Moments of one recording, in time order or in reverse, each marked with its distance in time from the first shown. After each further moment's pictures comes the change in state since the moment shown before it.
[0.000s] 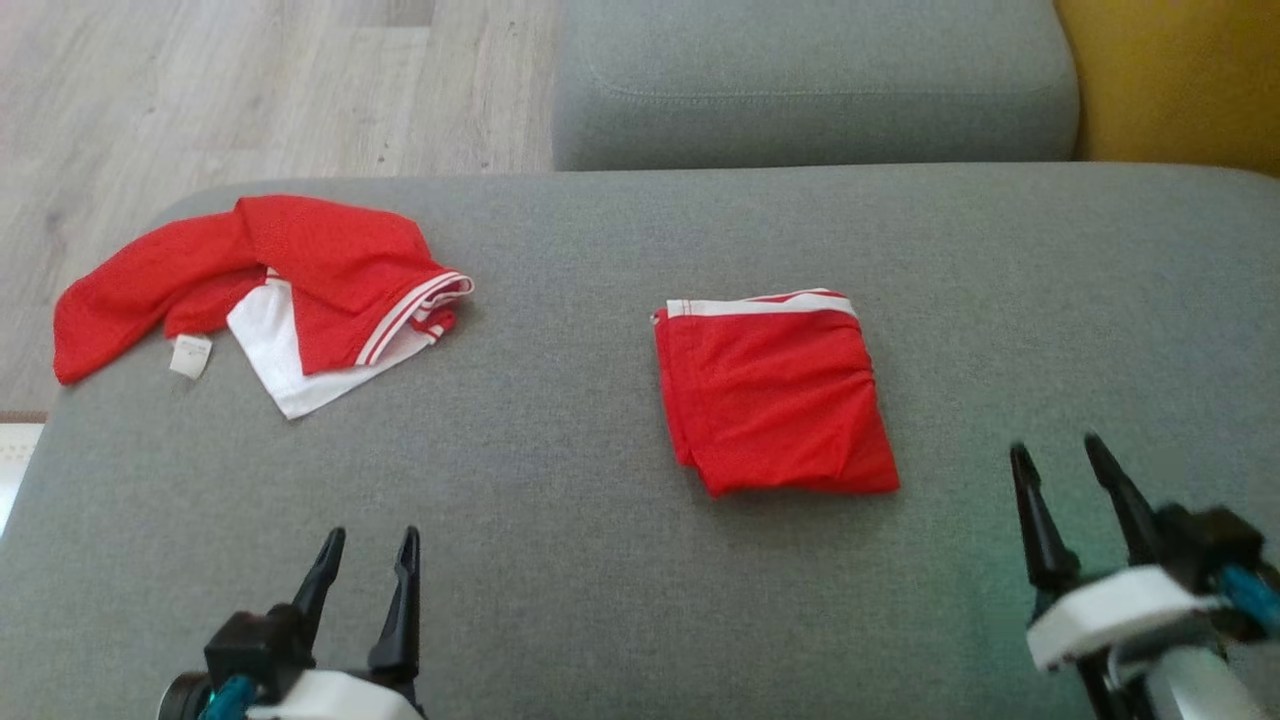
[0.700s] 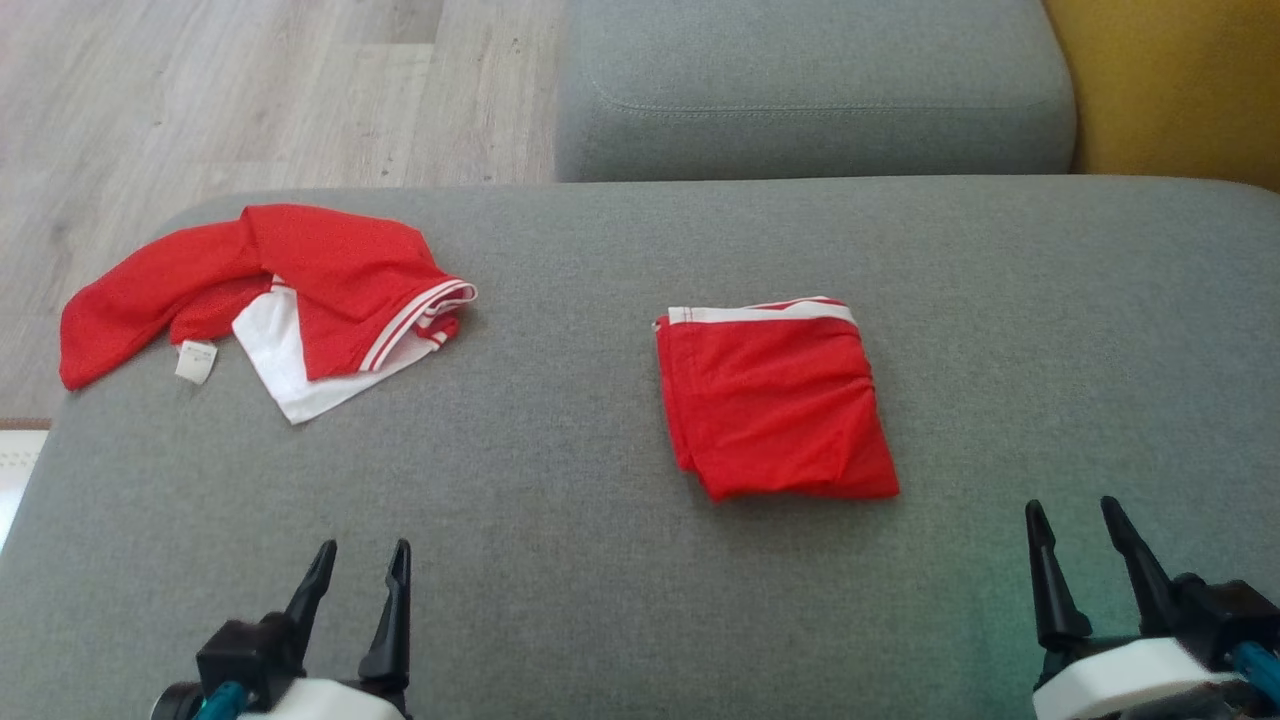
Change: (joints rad) left arm 0.010 0.000 0.031 0.030 0.016 -0.035 0.000; right arm 0.180 0.067 -0.103 -0.128 -0.046 0.000 -0.006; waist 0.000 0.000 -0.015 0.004
